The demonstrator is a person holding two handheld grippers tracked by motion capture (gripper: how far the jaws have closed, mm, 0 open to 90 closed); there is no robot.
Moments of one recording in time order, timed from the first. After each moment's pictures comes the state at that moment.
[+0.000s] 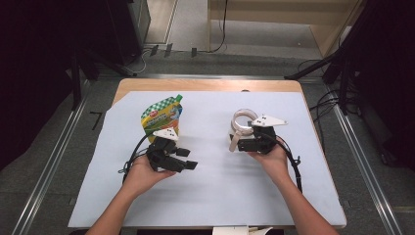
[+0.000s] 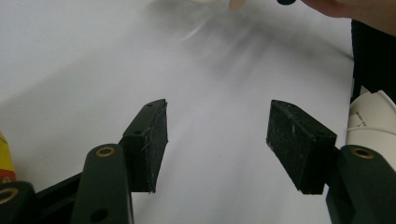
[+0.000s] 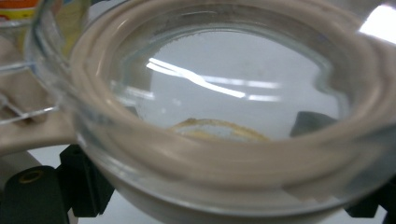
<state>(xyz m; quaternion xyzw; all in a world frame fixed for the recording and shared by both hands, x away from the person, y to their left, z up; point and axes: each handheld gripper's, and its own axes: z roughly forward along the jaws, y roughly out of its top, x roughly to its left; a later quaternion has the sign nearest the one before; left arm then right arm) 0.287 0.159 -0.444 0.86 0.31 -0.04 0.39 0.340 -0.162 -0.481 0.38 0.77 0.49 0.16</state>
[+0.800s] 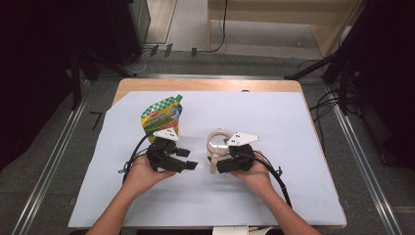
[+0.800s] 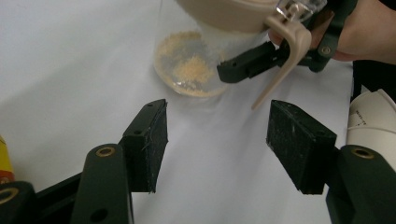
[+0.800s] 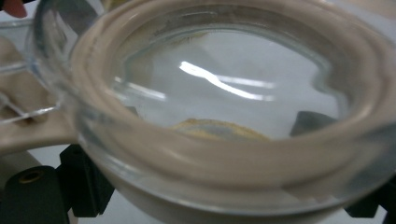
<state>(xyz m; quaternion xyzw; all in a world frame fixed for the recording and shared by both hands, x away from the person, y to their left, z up) 0.286 0.159 -0.444 0.86 0.31 -0.04 0.39 0.299 -0.103 -0.498 0.31 0.82 0.47 0.11</state>
